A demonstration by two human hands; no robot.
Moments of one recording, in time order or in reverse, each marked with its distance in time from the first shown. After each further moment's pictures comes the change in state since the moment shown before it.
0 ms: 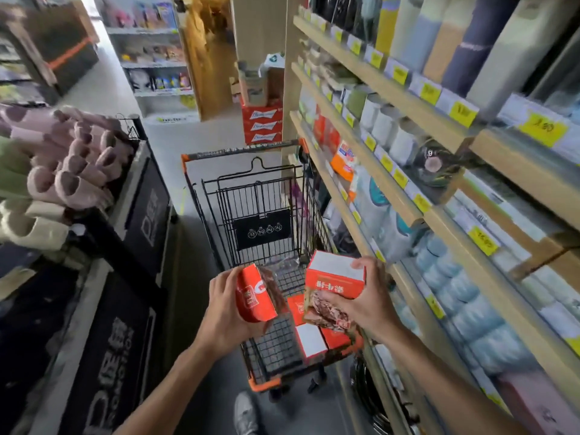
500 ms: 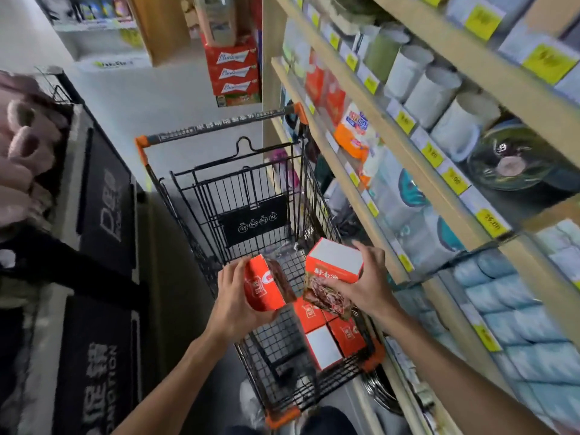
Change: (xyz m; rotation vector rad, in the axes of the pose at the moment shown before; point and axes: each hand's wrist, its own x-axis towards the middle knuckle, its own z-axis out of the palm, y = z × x) left_hand 0.158 -0.103 0.031 -0.079 -0.235 -0.120; right_hand 0.131 0.046 0.097 -0.171 -0.060 0.313
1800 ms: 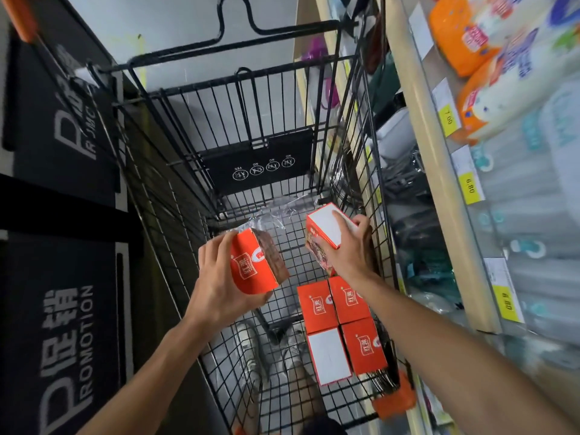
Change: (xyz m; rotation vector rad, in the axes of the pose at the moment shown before) left_hand 0.102 -0.115 0.099 0.107 -0.008 -0.275; right_hand 0.149 0.162 0.222 -0.224 -0.282 0.085
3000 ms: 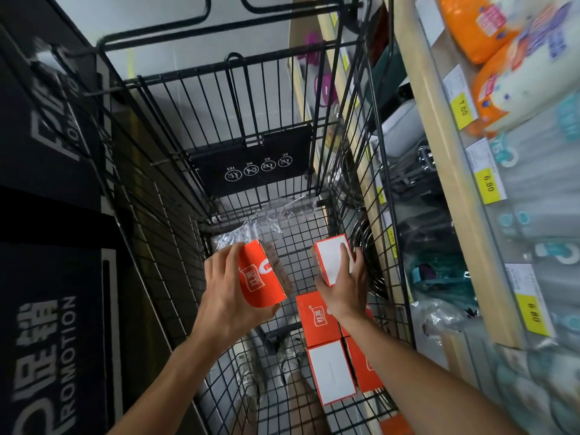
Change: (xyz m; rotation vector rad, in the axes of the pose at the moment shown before) left_hand 0.007 -0.018 0.042 0.031 -0.016 -0.002; right_hand -0.051 0.034 0.060 -0.068 -0.041 0.202
